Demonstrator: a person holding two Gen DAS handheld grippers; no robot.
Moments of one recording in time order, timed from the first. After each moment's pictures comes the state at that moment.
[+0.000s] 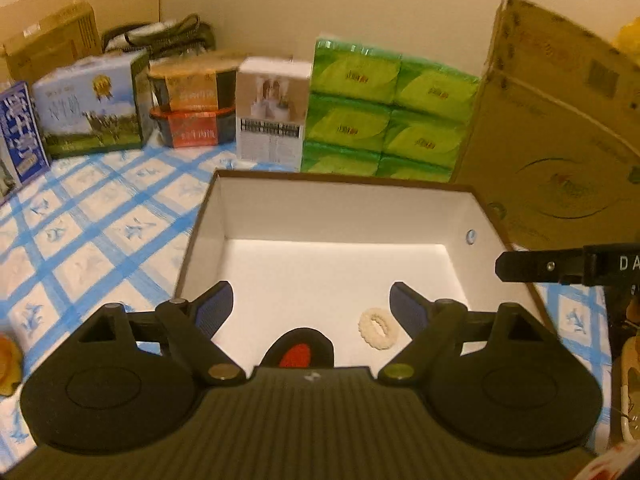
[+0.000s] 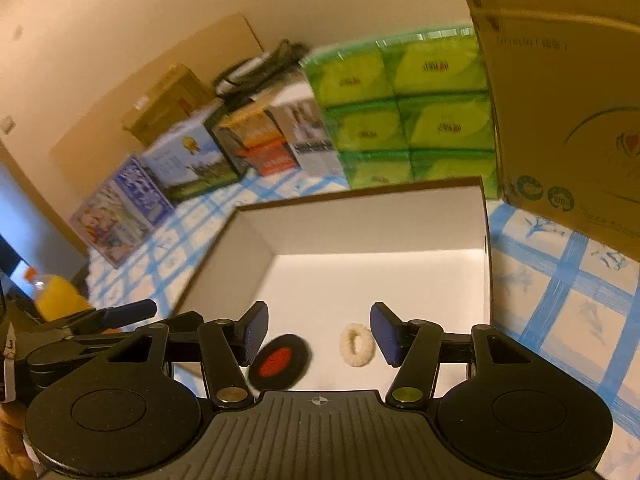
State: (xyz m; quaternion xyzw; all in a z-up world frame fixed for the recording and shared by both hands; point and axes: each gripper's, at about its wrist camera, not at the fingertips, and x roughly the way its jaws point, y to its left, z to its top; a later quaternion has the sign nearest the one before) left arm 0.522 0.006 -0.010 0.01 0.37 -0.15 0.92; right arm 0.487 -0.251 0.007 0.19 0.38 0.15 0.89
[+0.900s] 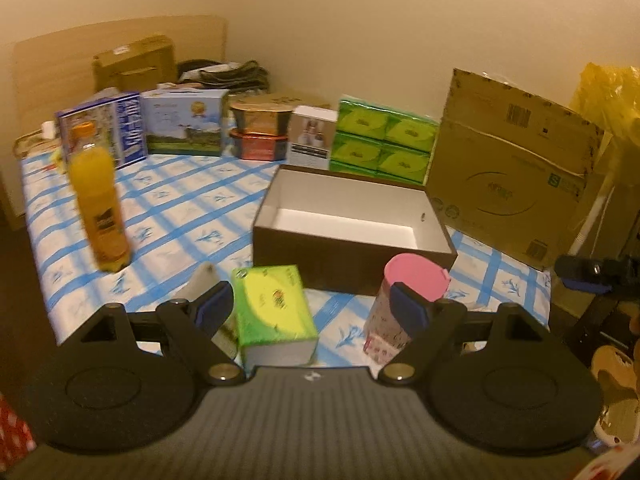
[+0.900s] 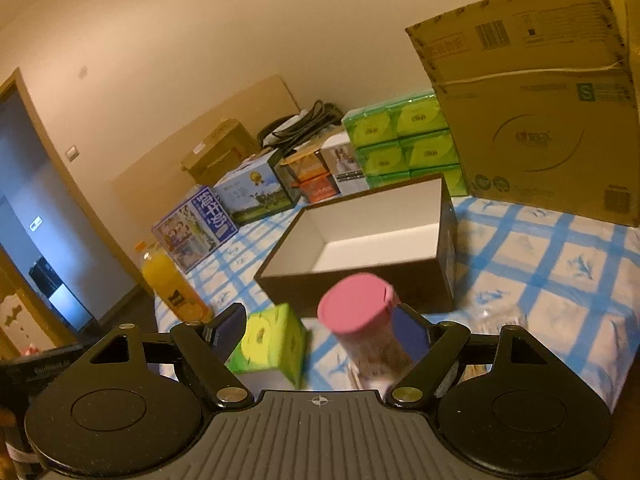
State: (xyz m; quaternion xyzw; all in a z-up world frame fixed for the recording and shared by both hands) left arm 0.220 0.058 0.091 -0.03 0.31 -0.09 0.95; right arm 0.202 -0.279 0.073 0.22 0.29 0.17 0.91
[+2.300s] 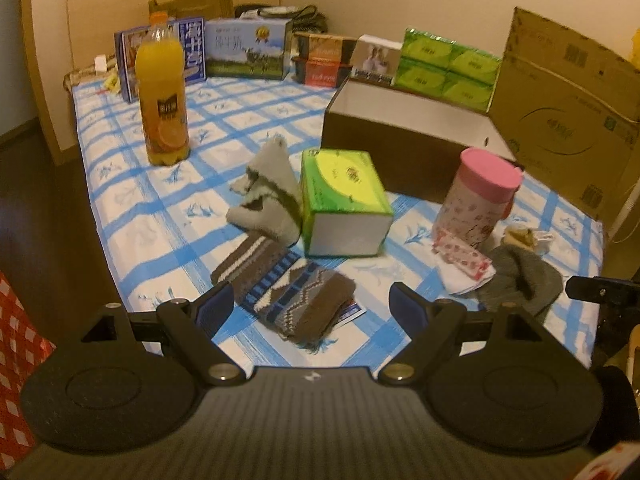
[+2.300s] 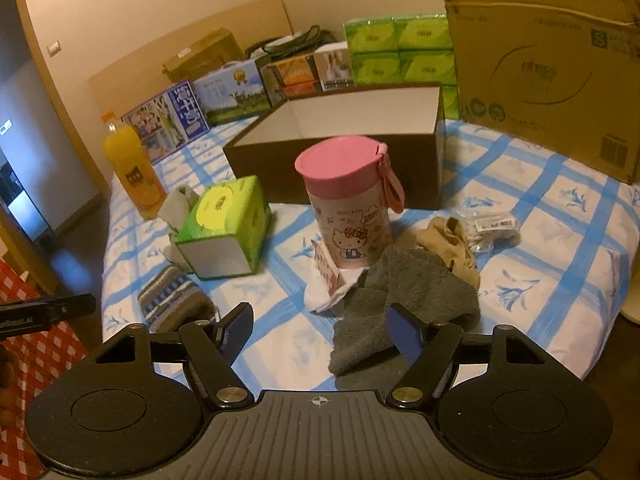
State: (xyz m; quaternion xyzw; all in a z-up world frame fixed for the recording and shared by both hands) left arm 0.149 0.098 -0.007 -0.04 0.37 -0.01 0.93; right arm 0.176 -0.220 -0.029 0.11 0.38 0.15 0.90
